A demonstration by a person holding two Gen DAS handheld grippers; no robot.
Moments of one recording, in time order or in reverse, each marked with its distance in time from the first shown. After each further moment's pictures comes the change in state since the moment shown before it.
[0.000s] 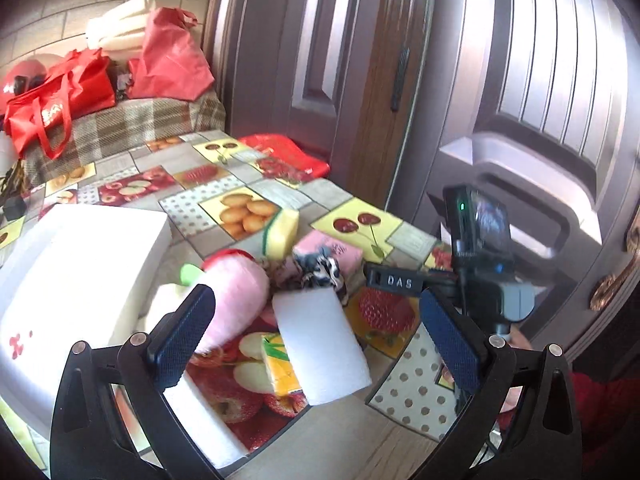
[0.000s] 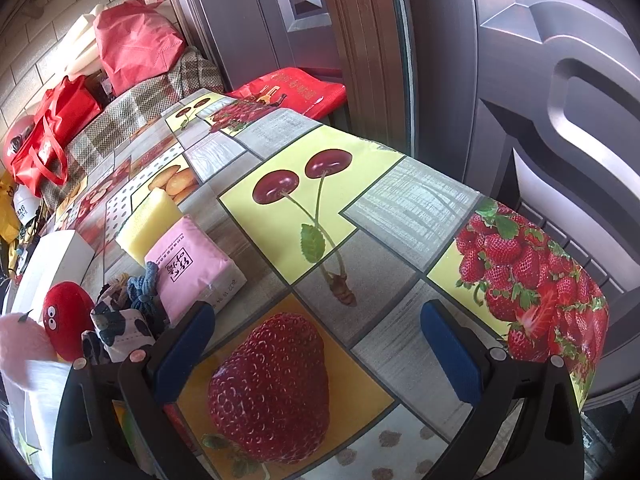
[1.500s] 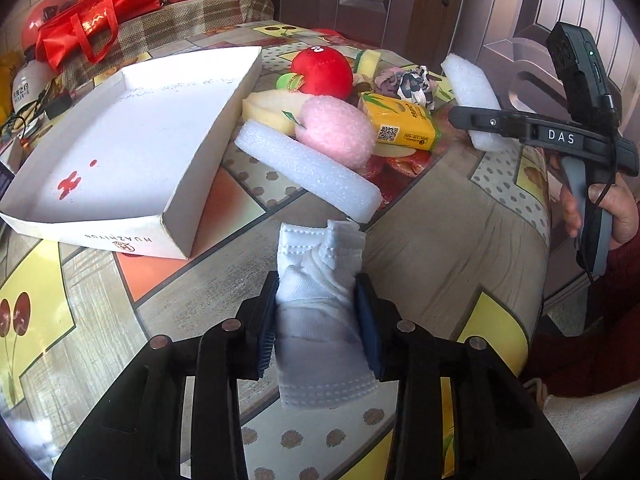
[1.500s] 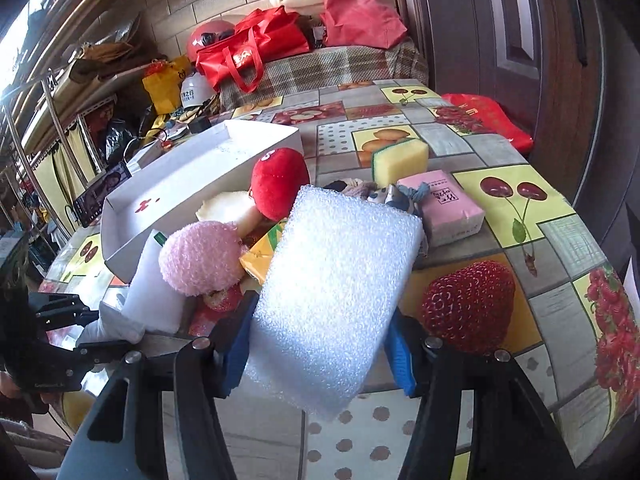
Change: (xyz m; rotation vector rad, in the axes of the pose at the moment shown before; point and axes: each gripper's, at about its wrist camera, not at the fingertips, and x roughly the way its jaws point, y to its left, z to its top) left arm -0.047 0.073 -0.124 0.017 0.361 0.117; right arm -0.076 0.069 -0.066 -0.497 -0.015 0.475
